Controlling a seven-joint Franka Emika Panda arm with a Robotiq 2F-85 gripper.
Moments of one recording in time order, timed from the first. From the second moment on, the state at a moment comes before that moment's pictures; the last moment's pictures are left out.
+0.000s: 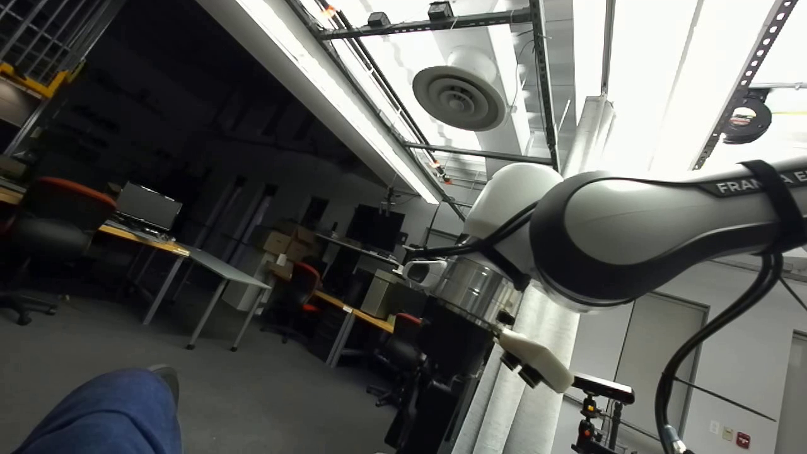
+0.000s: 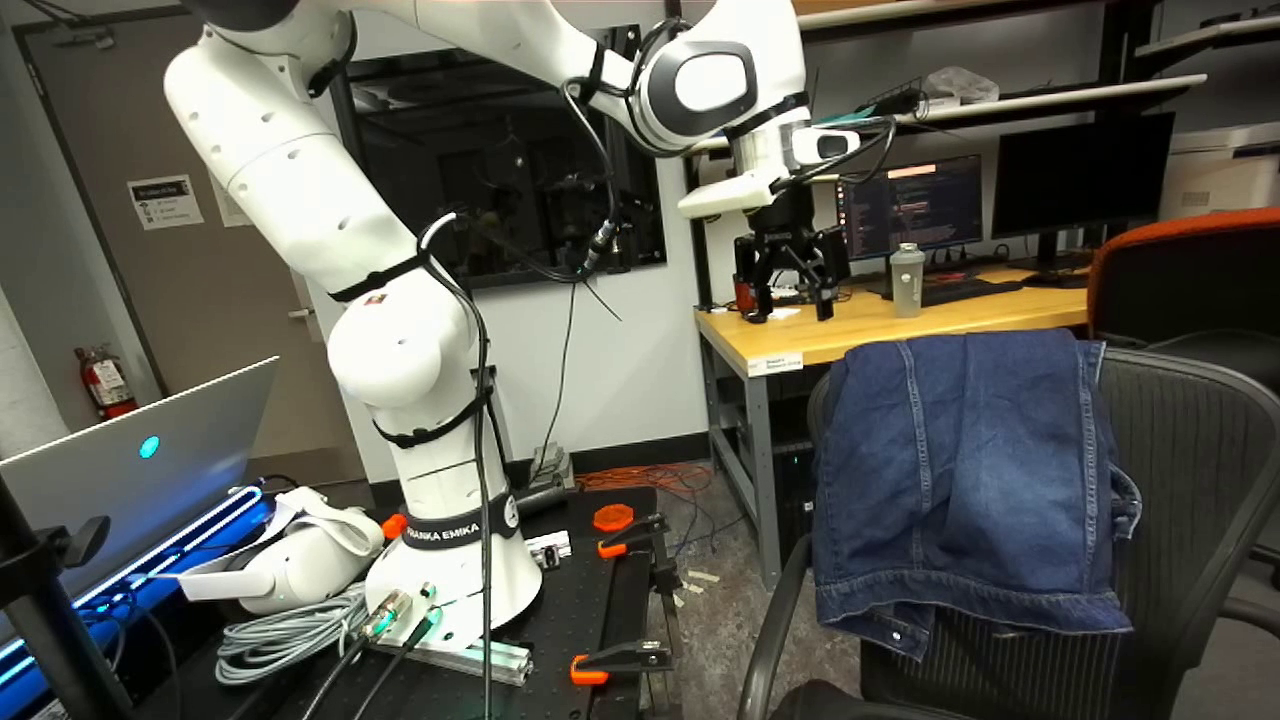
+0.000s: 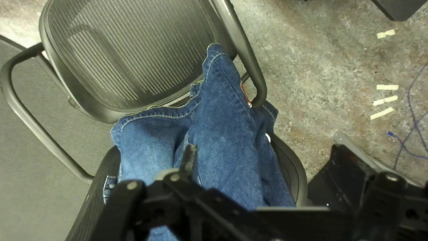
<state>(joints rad) 0.23 -0.41 0.05 -2.50 0.01 2.19 -0.40</state>
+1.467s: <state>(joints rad) 0.23 0.05 0.16 -2.36 0.00 2.61 -0.49</state>
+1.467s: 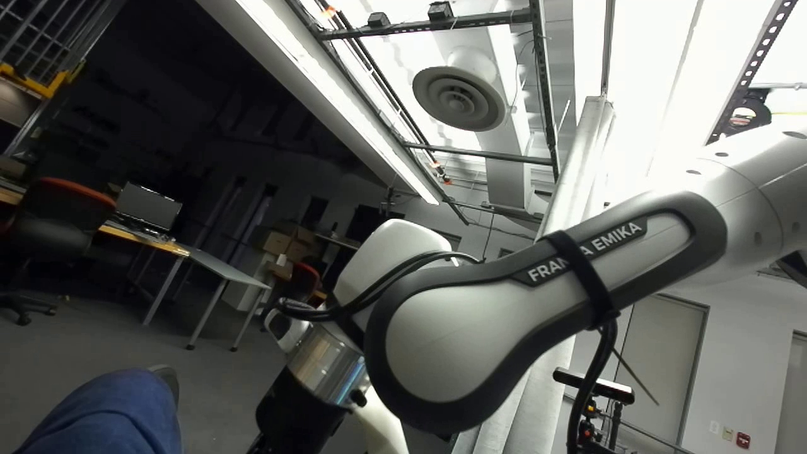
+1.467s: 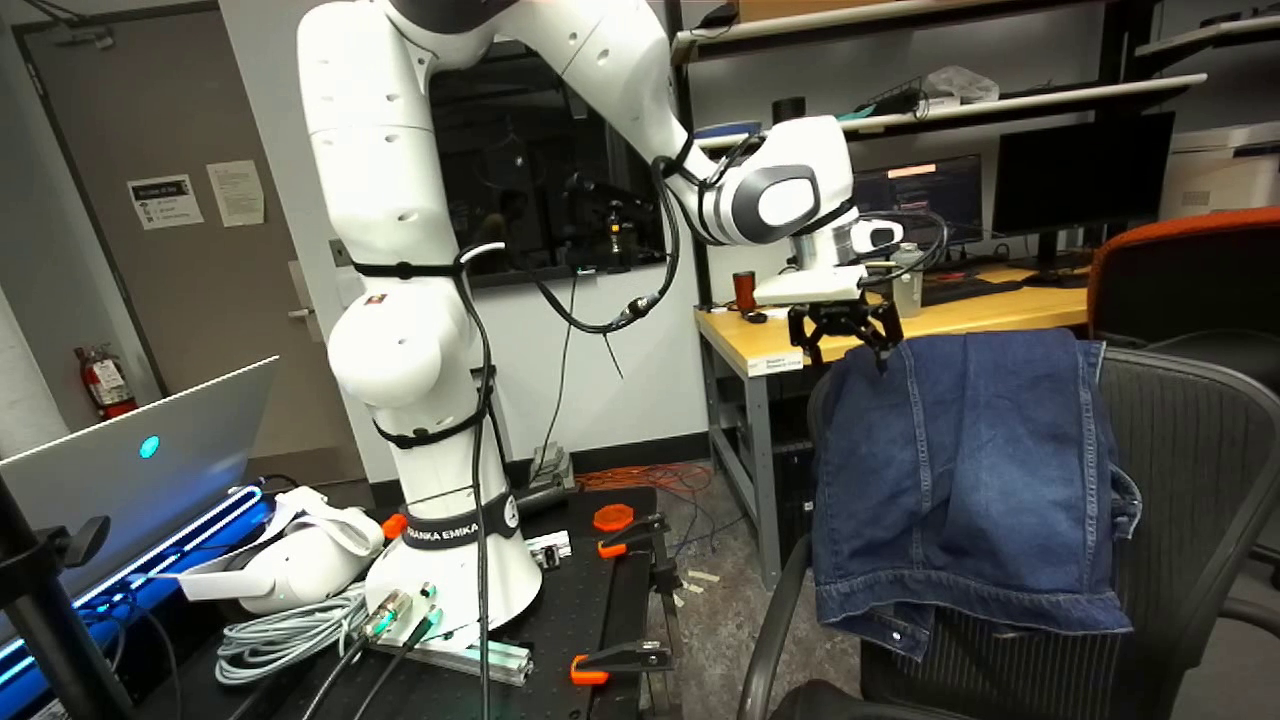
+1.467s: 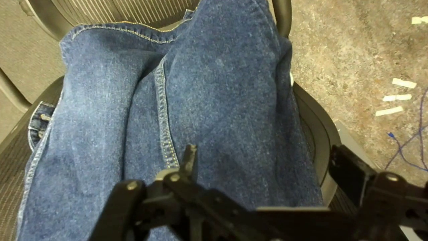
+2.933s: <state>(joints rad) 0.15 0.19 0.23 -2.22 0.03 2.62 -0.55</state>
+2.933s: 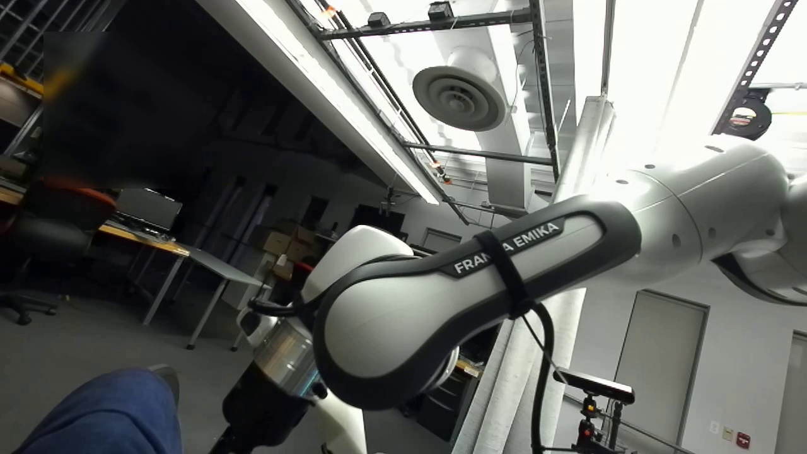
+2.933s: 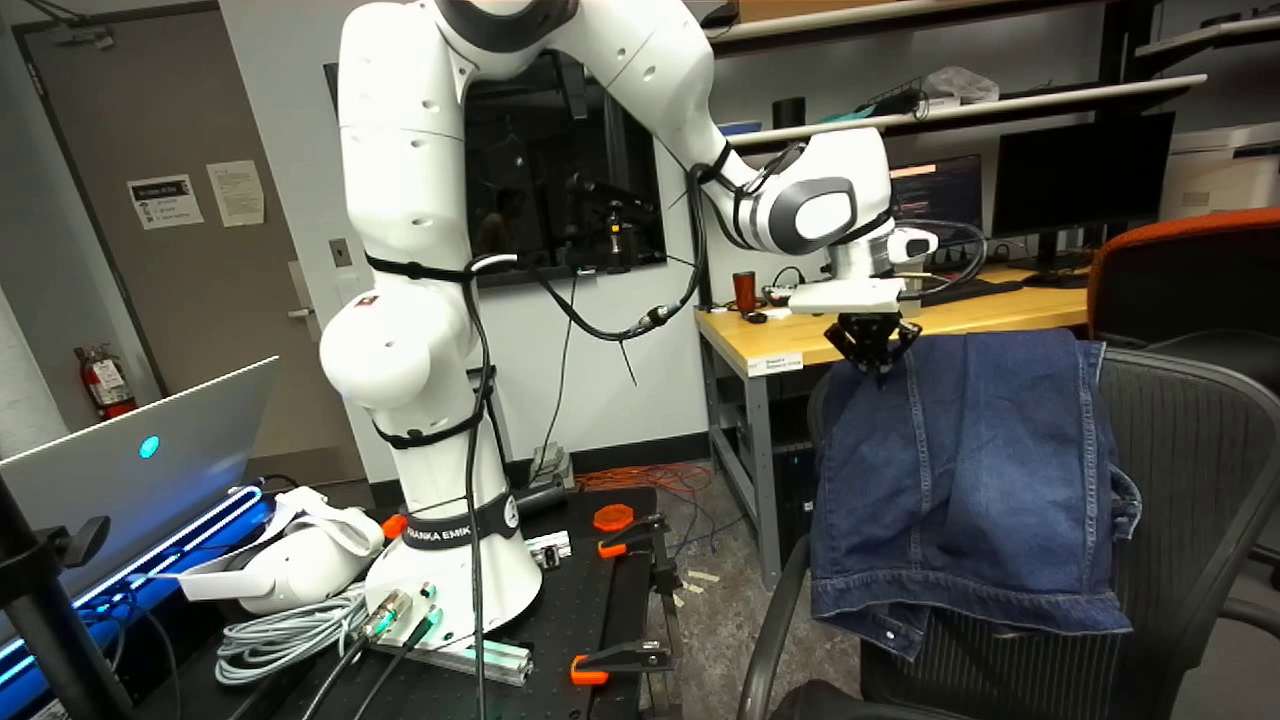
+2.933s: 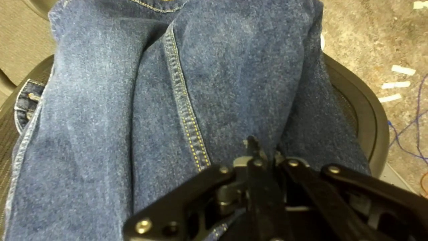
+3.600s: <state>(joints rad) 0.11 -0.05 0.21 -2.20 0.36 2.46 -0.70</state>
